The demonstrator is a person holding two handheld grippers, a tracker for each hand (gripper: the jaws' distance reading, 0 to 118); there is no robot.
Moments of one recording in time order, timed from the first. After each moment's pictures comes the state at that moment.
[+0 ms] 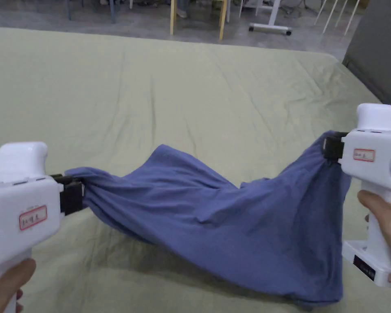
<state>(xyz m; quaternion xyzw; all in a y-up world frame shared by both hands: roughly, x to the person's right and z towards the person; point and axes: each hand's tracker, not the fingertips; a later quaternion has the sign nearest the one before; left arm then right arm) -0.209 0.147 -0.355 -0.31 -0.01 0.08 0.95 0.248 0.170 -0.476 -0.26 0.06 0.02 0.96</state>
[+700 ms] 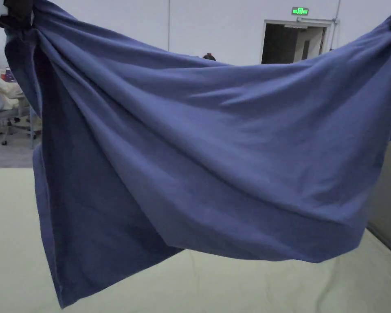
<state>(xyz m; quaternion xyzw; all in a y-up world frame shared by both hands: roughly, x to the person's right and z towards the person) -0.238 0.562 -0.285 -0.05 0.07 -0.09 0.99 0.289 0.555 -0.330 0.06 0.13 -0.06 0.99</state>
